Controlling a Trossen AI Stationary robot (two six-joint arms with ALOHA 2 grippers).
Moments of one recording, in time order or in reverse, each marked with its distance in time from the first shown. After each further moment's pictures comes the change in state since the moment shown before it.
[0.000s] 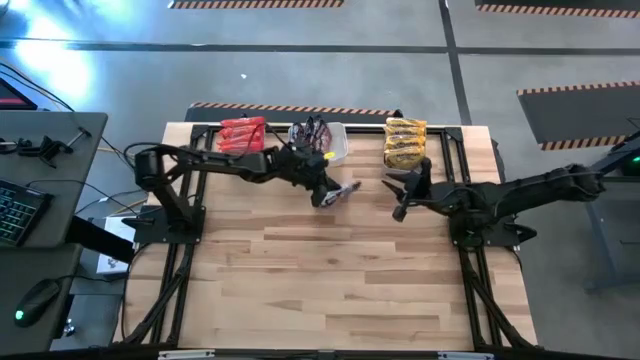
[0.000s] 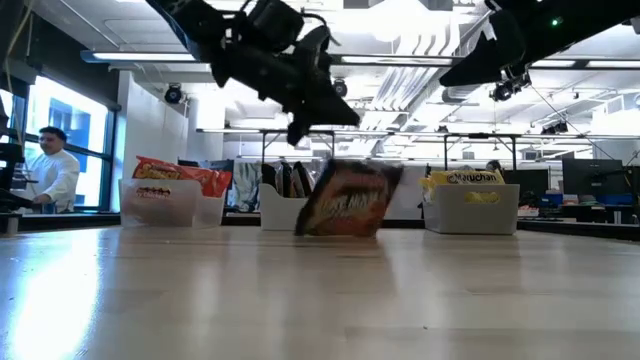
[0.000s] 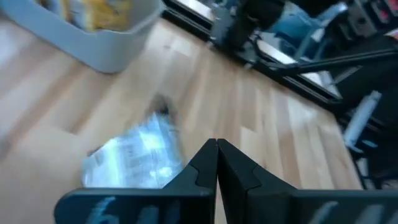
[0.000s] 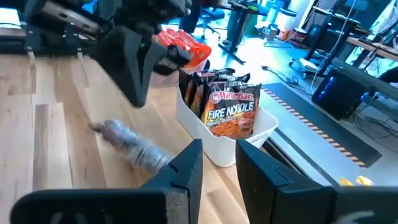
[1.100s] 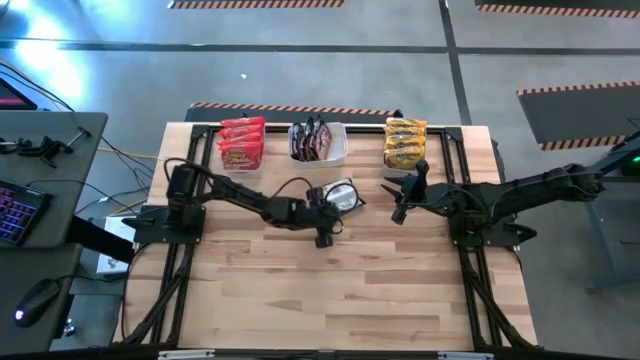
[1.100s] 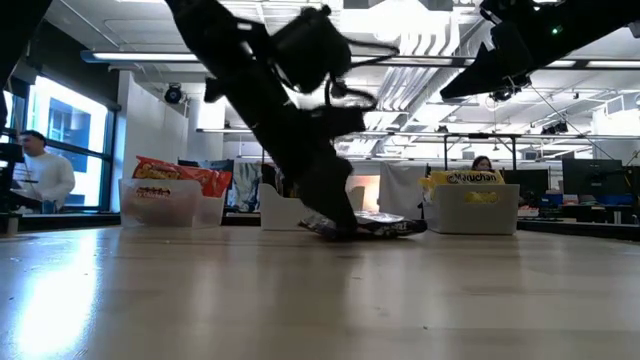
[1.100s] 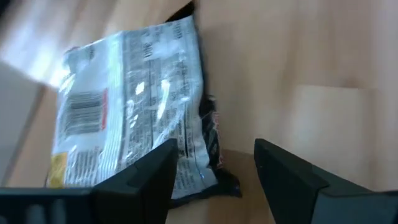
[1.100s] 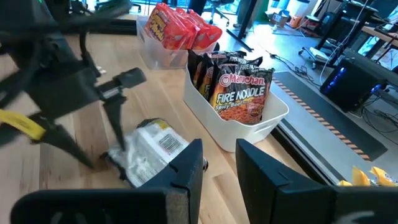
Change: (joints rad) left arm -0.338 0.284 0.086 -0.190 -0.713 0.301; right arm -0.003 0.028 0.000 -0.050 -0.037 0.022
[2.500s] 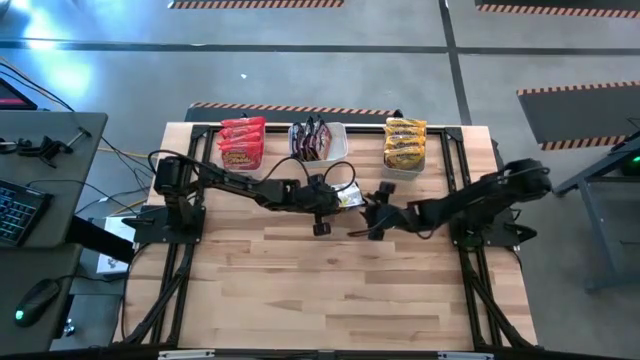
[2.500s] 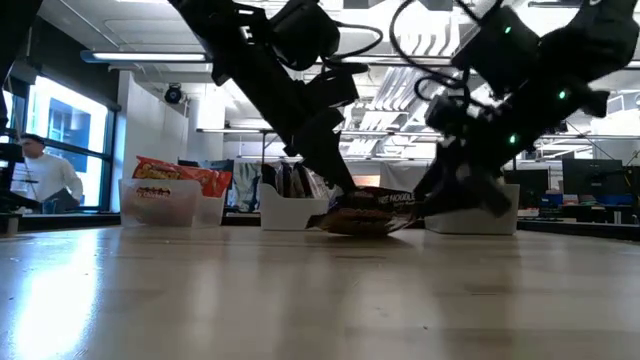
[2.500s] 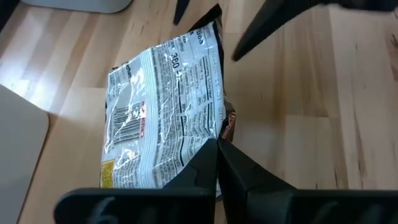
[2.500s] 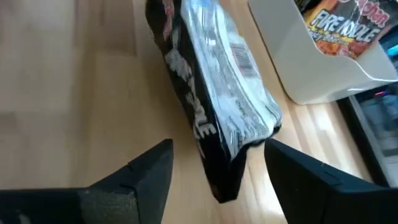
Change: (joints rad) left arm 0.098 -0.117 -0.001 -0.041 0.210 0.074; right arm -0.012 0.678 0.001 0.320 -0.045 -0.162
